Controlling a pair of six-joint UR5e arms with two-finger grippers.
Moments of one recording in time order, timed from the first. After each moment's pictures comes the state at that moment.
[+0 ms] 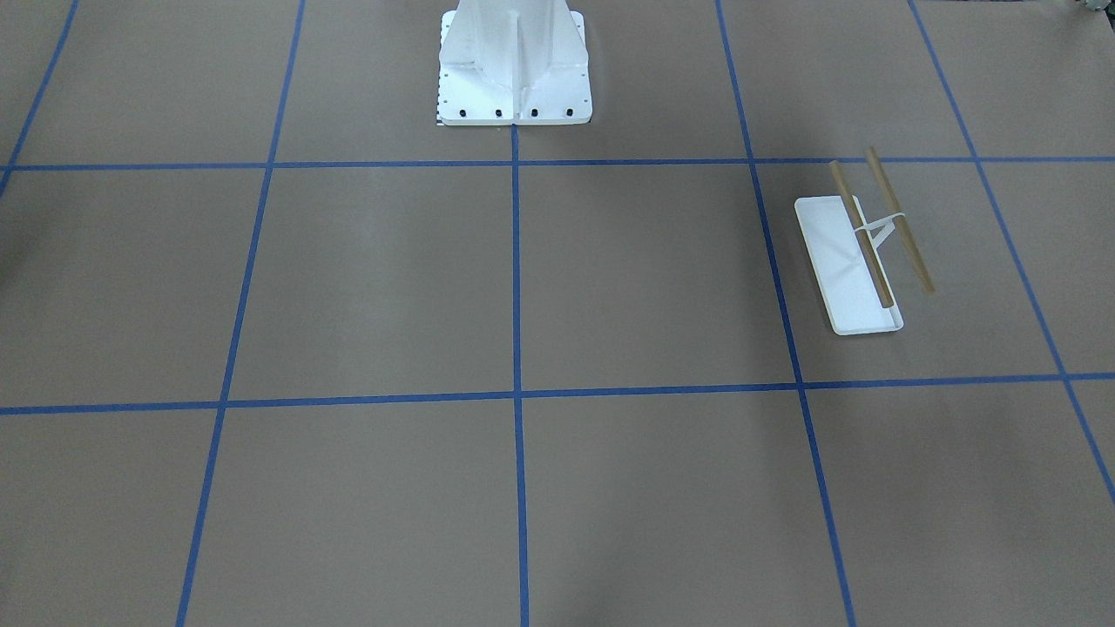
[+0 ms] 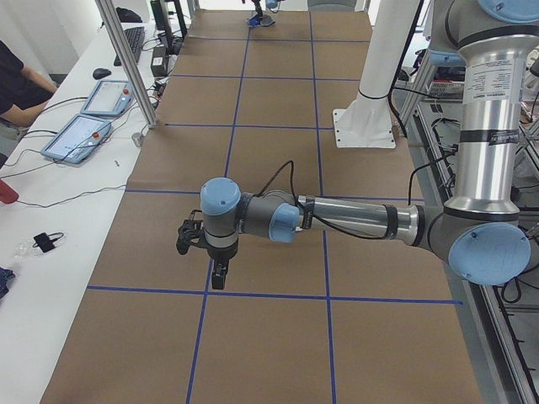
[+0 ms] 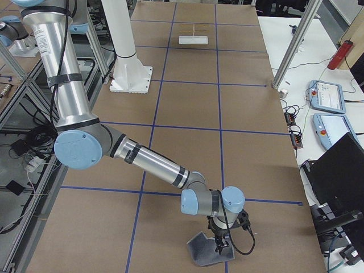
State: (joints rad) left arm -1.51 -1.56 -1.67 -1.68 -2.25 -0.13; right arm 1.51 -1.33 0.86 -1.15 2.08 -0.29
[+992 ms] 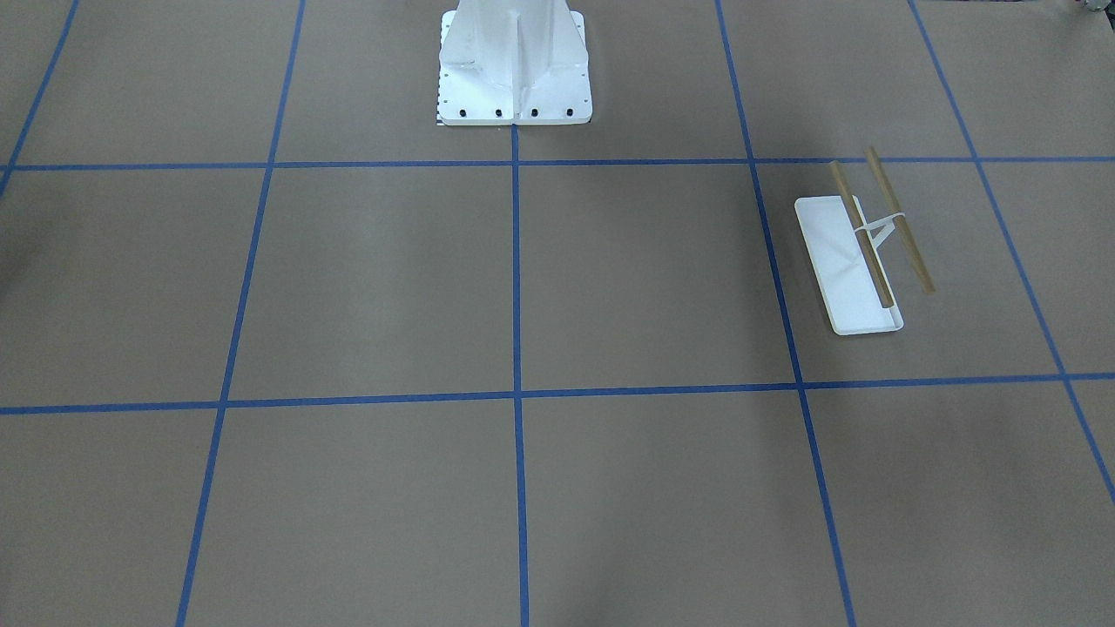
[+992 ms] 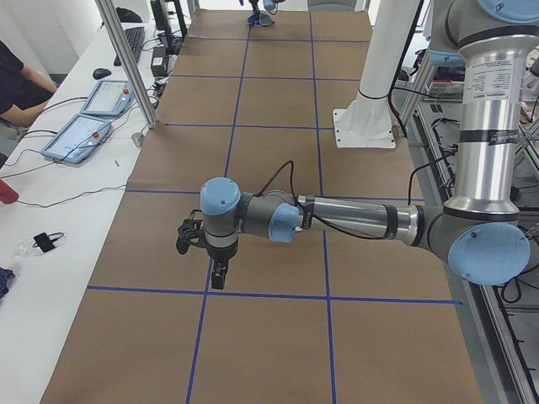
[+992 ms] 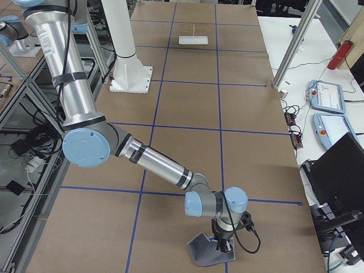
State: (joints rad) left arm -1.50 -1.56 -1.67 -1.68 -2.25 -0.13; right arm 1.53 -1.28 0.79 -1.10 2.04 -0.34
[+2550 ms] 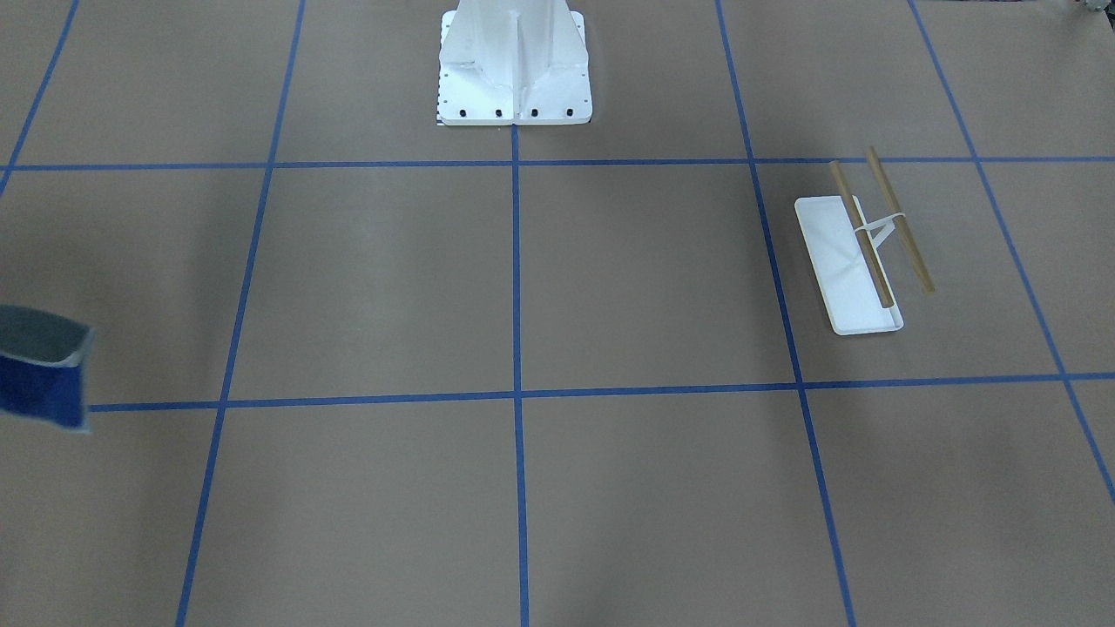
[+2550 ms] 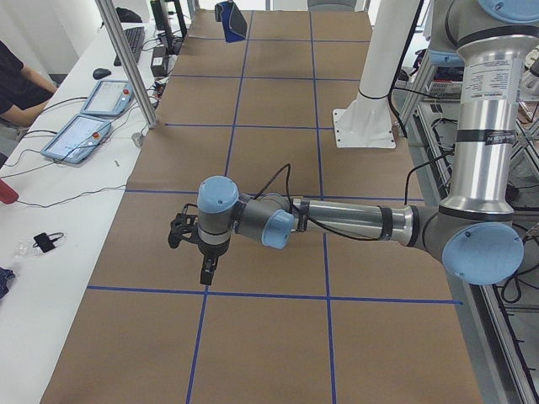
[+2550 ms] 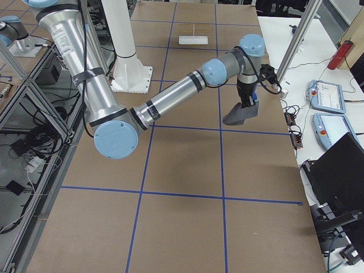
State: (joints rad) left arm -1.50 -1.61 -1.62 -1.85 -2.27 -0.24; right arm 1.31 -1.15 1.85 -1.70 2.36 0.25
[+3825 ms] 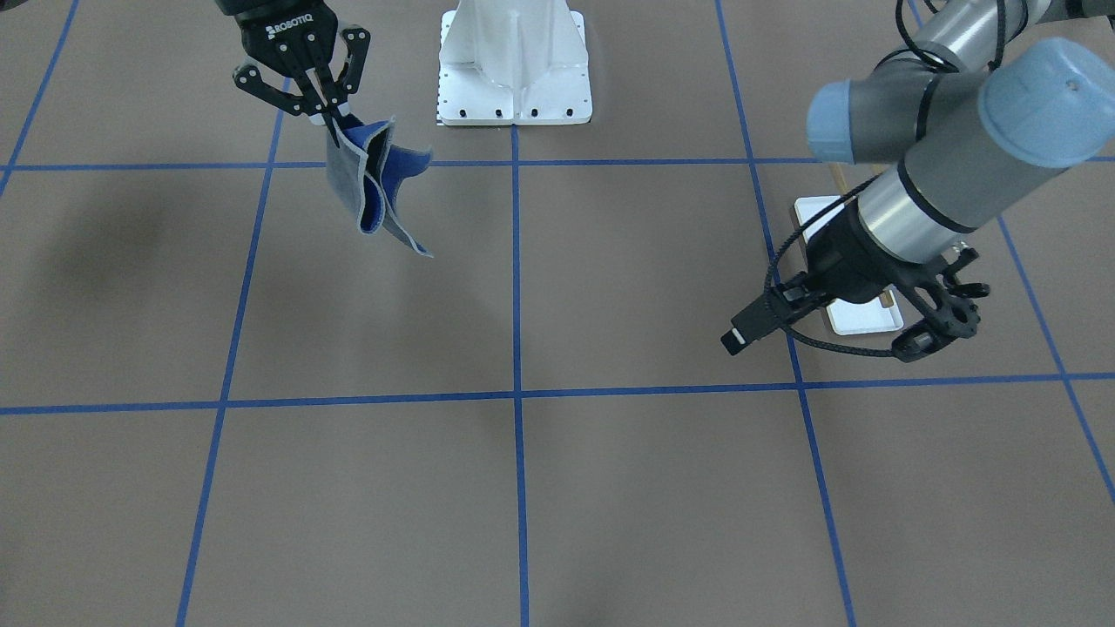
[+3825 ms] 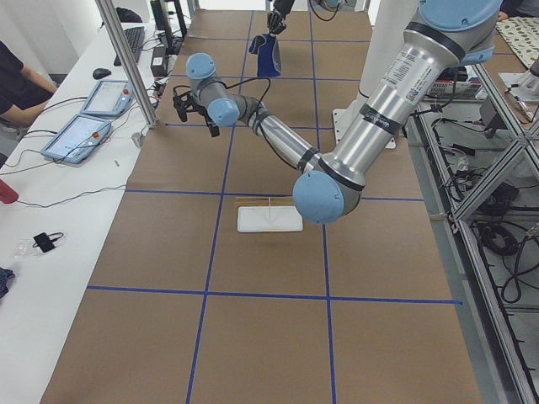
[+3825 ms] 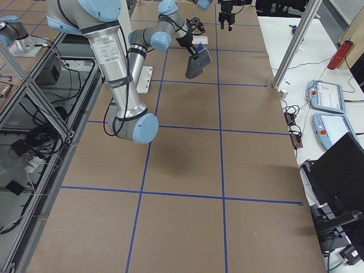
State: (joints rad) left arm -1.01 -2.22 -1.60 -1.87 -2.36 -1.59; right arm 0.58 -1.13 2.35 -1.70 1.63 0.72
